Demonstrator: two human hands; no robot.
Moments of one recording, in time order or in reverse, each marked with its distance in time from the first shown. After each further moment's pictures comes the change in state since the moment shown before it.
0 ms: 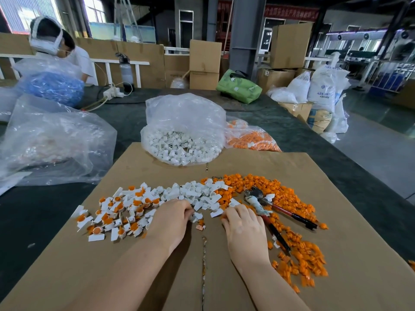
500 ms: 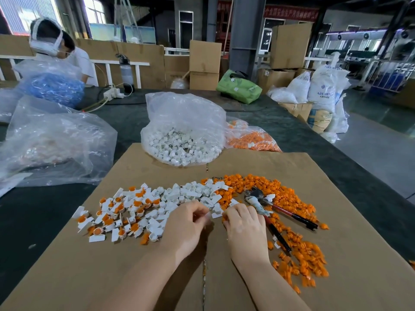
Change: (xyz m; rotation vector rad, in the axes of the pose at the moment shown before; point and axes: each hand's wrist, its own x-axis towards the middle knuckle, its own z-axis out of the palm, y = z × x) left_hand -0.018 0.027 0.004 -0.383 0.031 -0.009; right_hand 0.001 0.003 0.001 -0.030 -0.005 -0.015
